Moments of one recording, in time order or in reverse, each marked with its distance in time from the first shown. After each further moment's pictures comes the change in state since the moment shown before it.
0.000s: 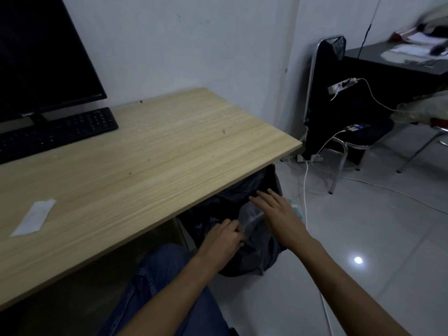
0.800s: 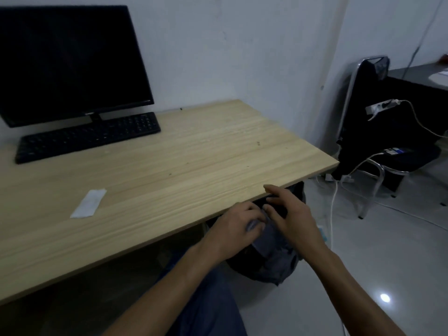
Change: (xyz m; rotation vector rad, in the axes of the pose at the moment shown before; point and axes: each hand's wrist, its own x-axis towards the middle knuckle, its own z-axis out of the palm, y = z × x) left_hand -0.023 -0.011 -0.108 -0.450 0.219 -0.098; right_hand 0.021 -0.086 -0.054 0.577 0.278 -0.041
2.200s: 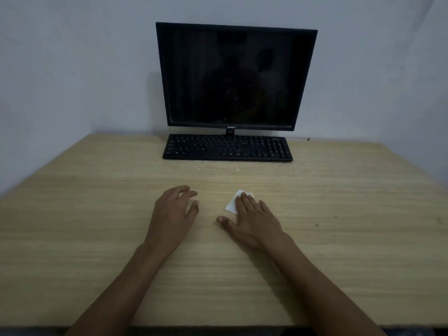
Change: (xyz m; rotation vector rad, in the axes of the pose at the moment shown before) left_hand -0.188 -0.241 -0.261 0.584 0.592 -0.694; right_hand 0.146 -0.190 0.326 -0.551 -0.750 -0.224
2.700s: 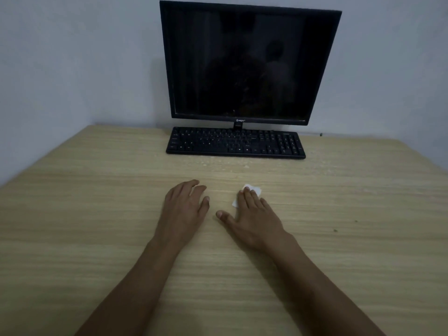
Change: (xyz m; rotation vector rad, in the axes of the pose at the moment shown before) left_hand 0.018 -0.007 0.021 0.097 -0.037 0.078; right_hand 0.020 -0.019 0.000 0.064 -0.021 0.009
